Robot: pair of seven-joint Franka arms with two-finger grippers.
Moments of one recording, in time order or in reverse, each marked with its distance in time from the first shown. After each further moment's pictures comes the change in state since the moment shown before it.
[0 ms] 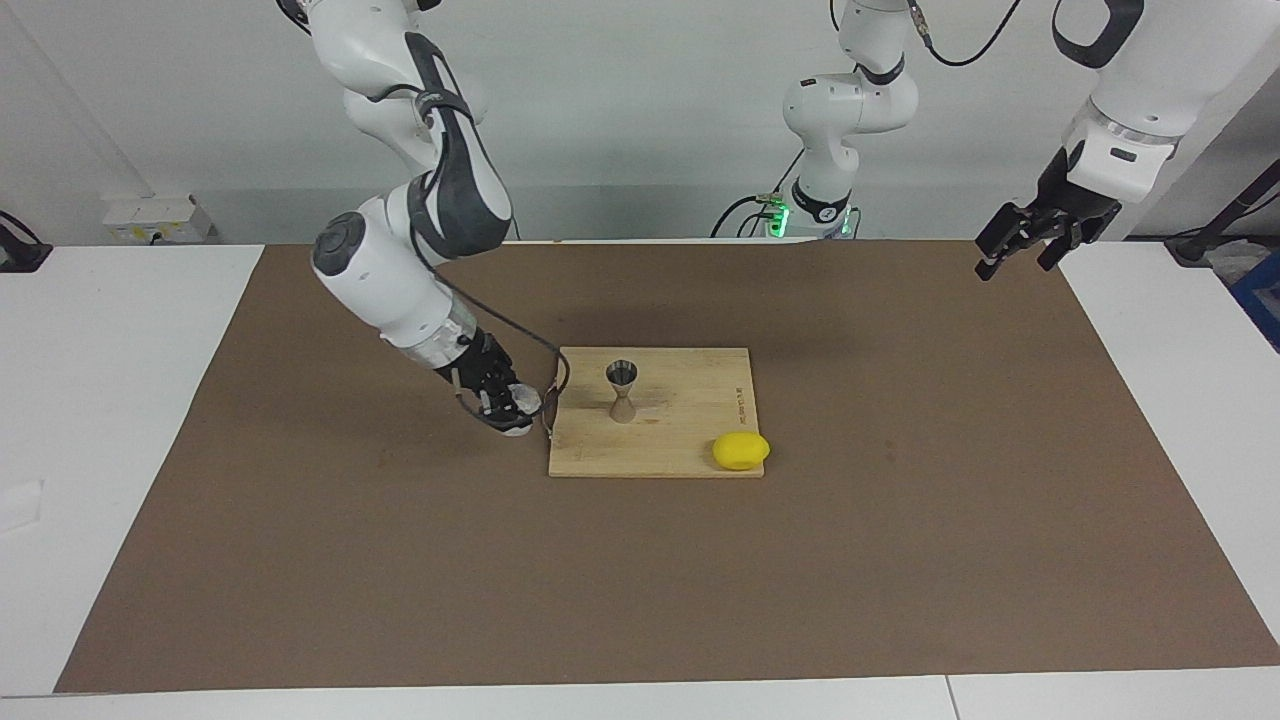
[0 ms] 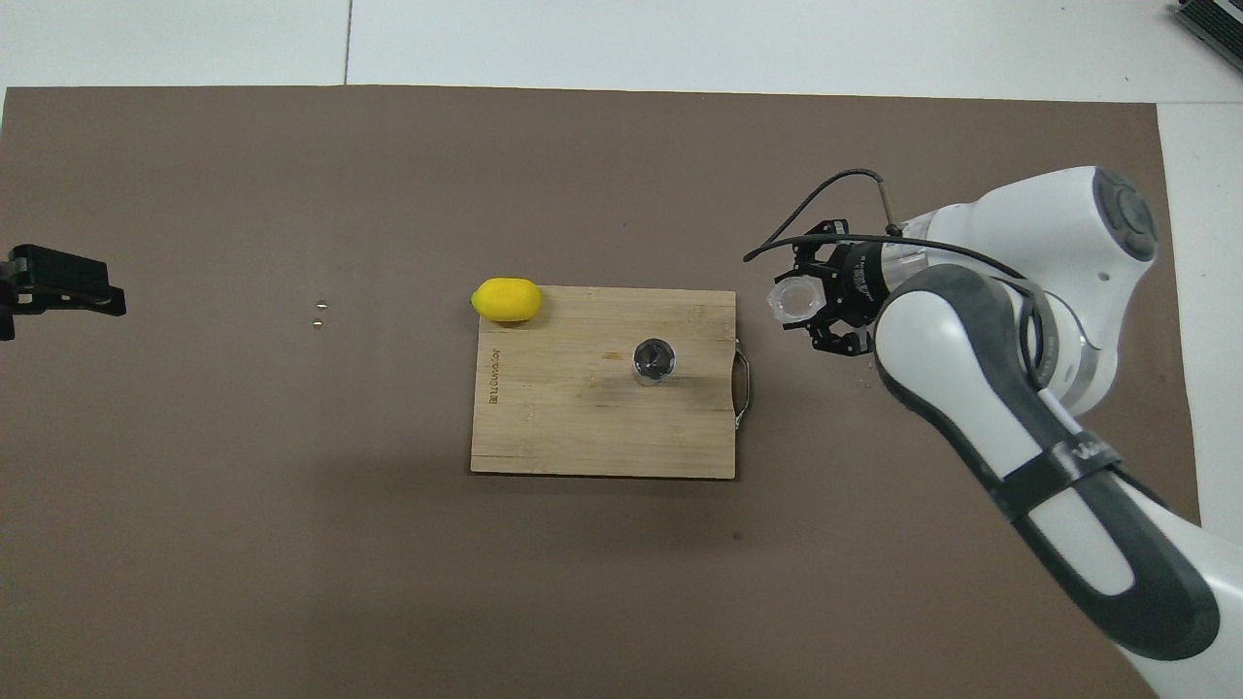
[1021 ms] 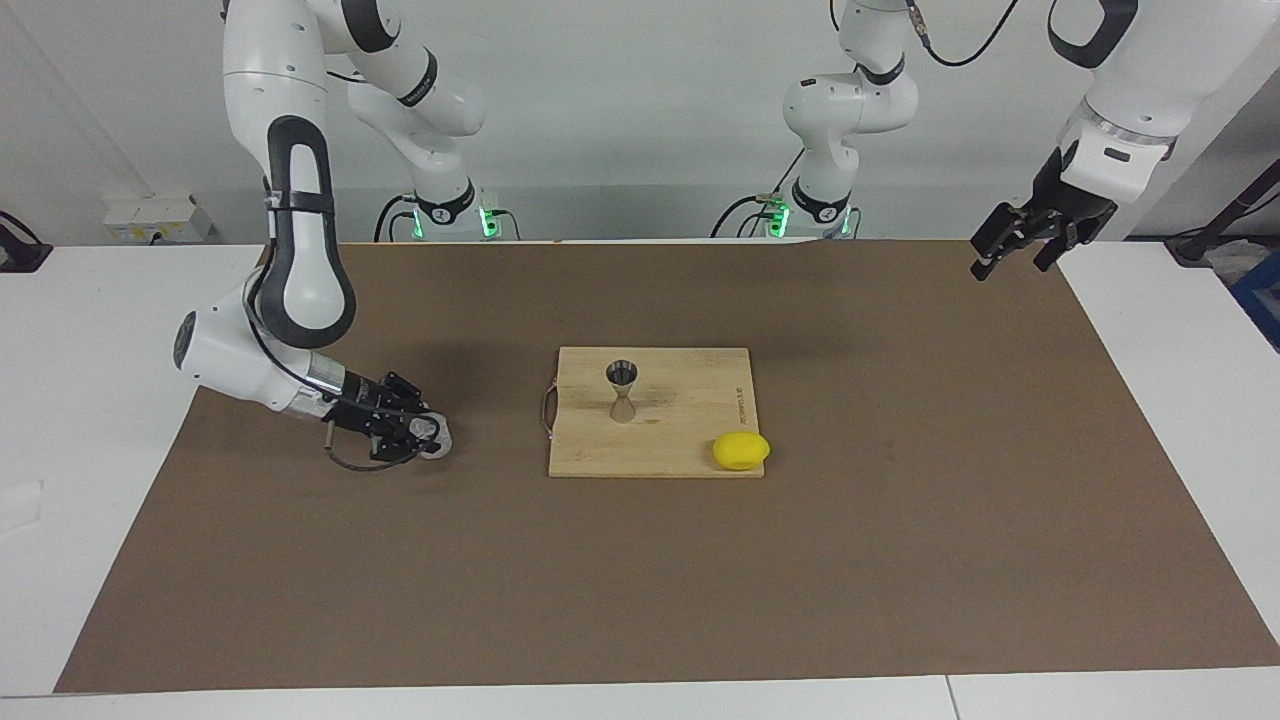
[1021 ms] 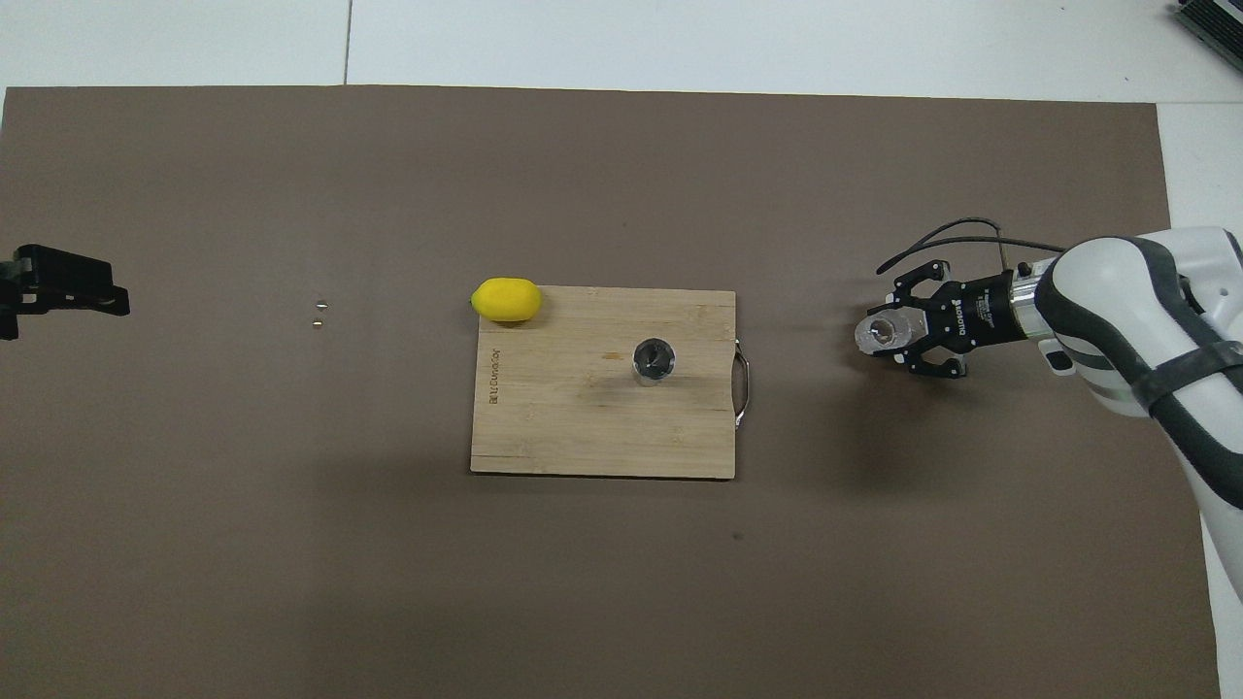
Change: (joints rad) left arm 0.000 0.000 -0.002 0.000 0.000 0.000 0.000; right arm -0.276 0.137 0.000 -0.062 0.215 -0.120 -0.384
